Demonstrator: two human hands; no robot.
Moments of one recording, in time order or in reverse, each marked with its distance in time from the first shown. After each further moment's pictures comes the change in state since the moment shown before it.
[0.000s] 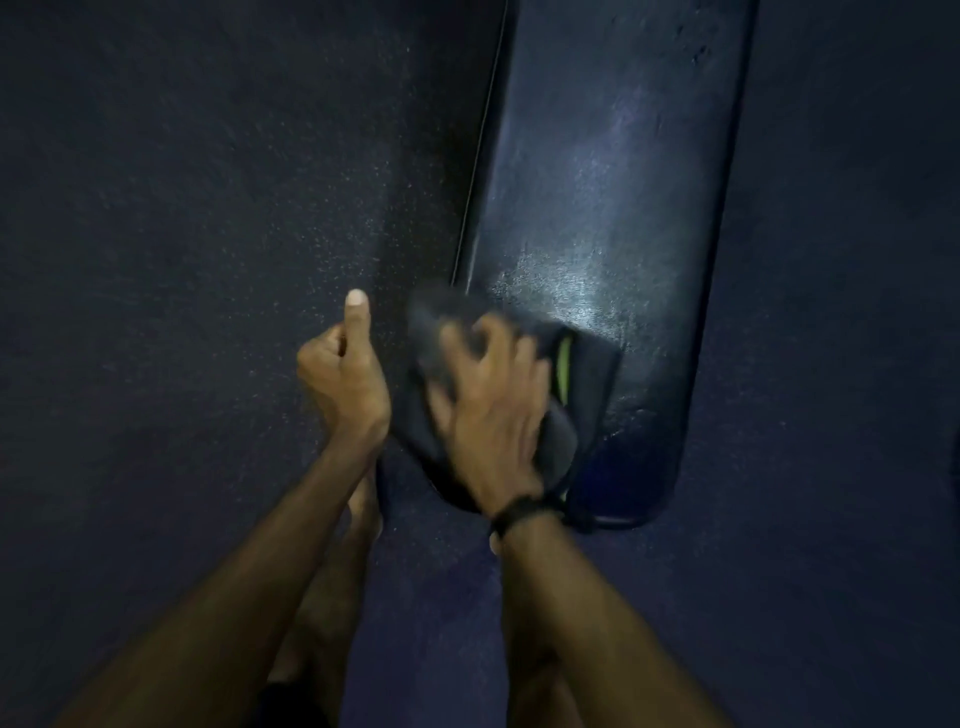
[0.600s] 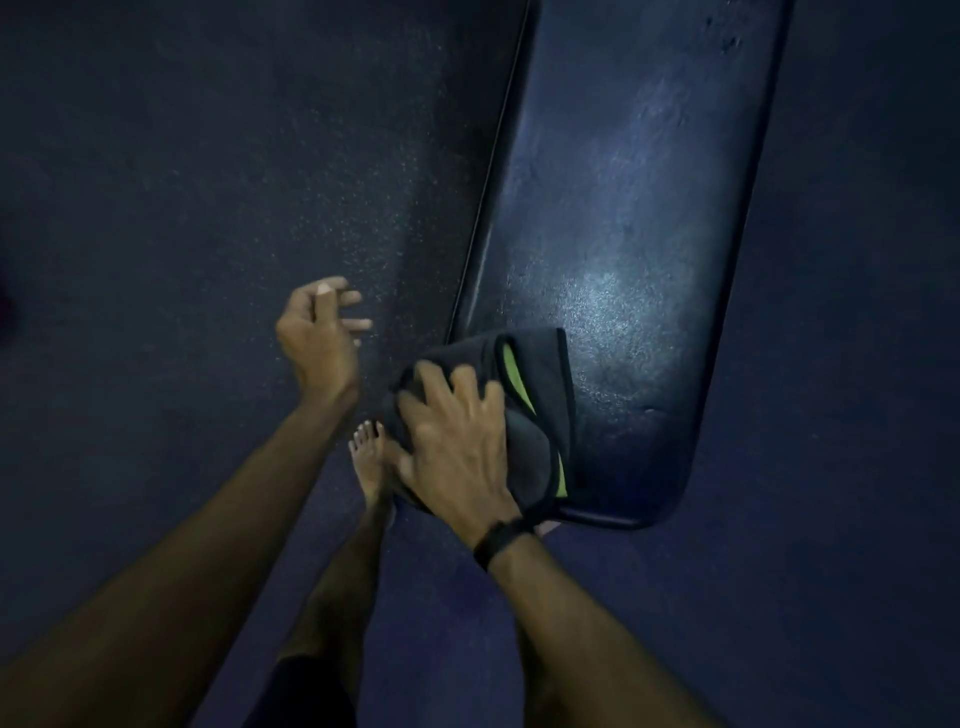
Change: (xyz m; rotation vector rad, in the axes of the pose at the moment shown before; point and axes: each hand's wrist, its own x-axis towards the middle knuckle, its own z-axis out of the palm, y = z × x) left_hand 0.037 -0.010 -0.014 -0.021 0.038 -0.064; right_hand -0.033 -0.013 0.006 0.003 -0.252 -0.295
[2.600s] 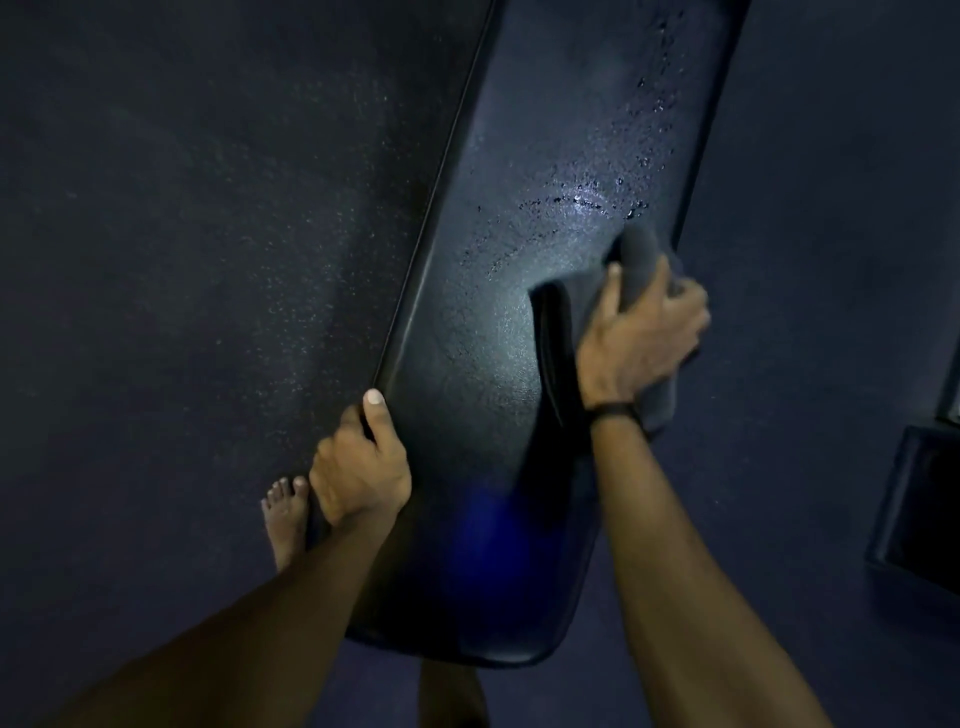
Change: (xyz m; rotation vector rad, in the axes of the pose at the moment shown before) left_hand -0.060 0.052 0.116 0.672 -0.095 -0.106; right_hand 0.170 0.263 -0.071 0.055 0.600 0.863
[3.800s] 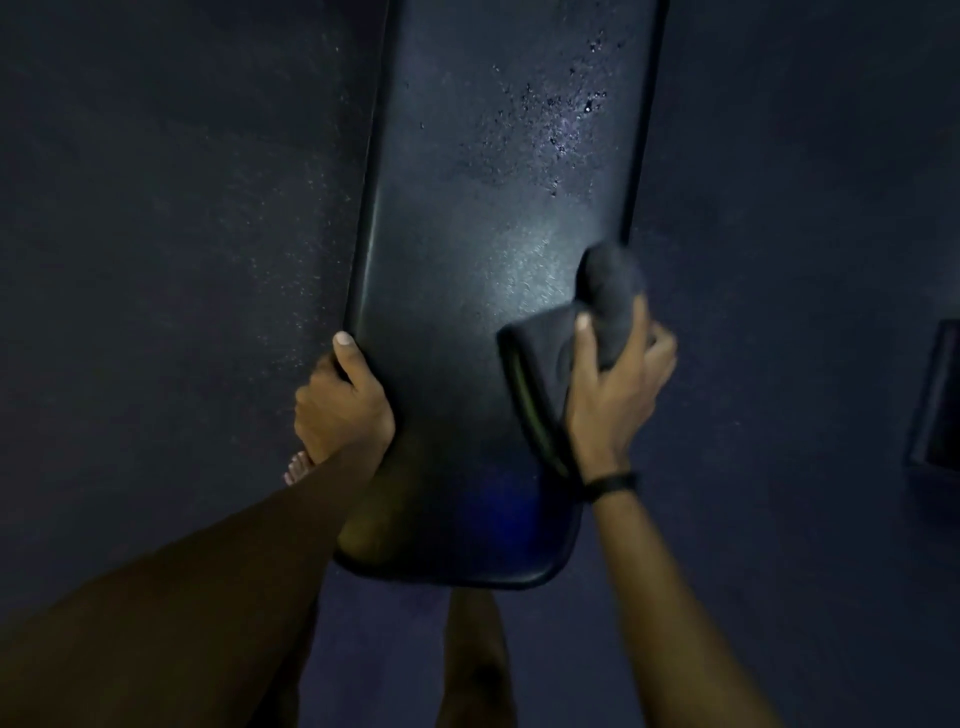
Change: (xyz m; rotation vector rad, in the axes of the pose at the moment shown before) left_hand 0.009 -0.015 0.017 -0.019 0.131 0.093; right_hand -0.105 0.077 -0.055 0.309 -0.261 0.135
